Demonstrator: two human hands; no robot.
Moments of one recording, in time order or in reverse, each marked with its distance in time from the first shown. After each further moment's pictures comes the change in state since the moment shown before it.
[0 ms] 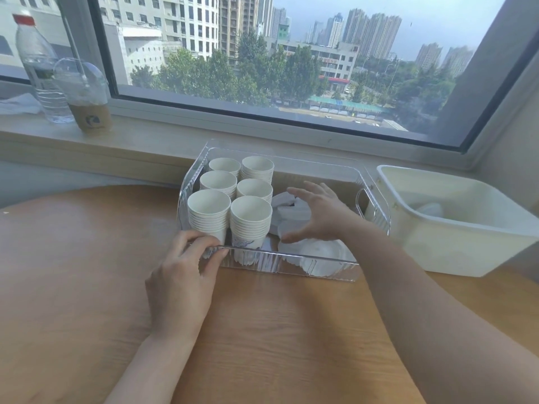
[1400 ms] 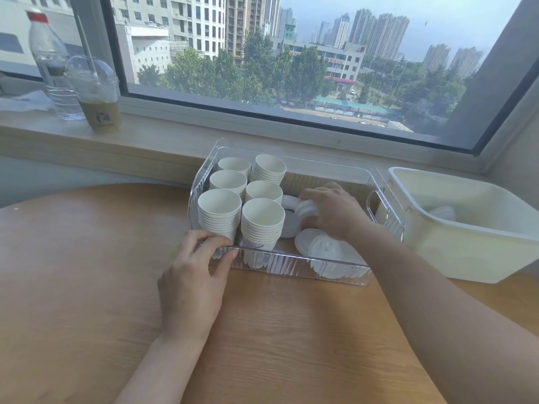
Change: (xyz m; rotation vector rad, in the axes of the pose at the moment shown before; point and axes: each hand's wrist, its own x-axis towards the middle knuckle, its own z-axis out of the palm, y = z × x) left_hand 0.001 0.003 -0.001 -0.093 -0.031 -0.027; right_hand 0.018 0.009 0.007 -0.186 0.224 -0.139
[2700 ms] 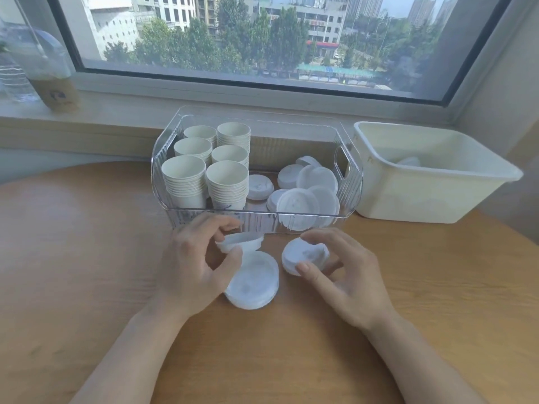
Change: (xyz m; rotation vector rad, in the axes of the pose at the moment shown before) left_hand -0.023 0.032 -0.020 -0.287 -0.391 0.208; right_hand -0.216 -0.025 0.036 0.695 0.440 -0.022
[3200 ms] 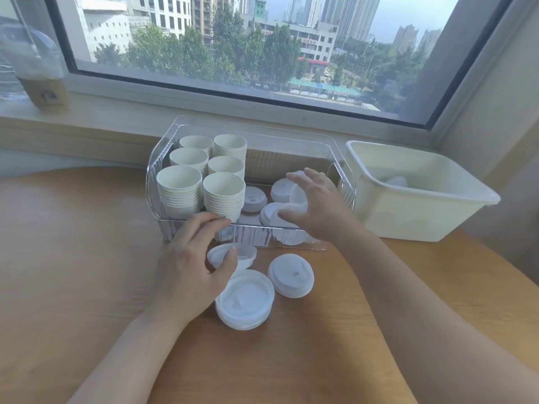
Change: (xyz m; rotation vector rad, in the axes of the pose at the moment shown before) left_hand 0.006 -0.013 0.014 0.042 0.078 -0.008; right_hand 0.142 0.002 0.004 -0.491 -0.343 0.259
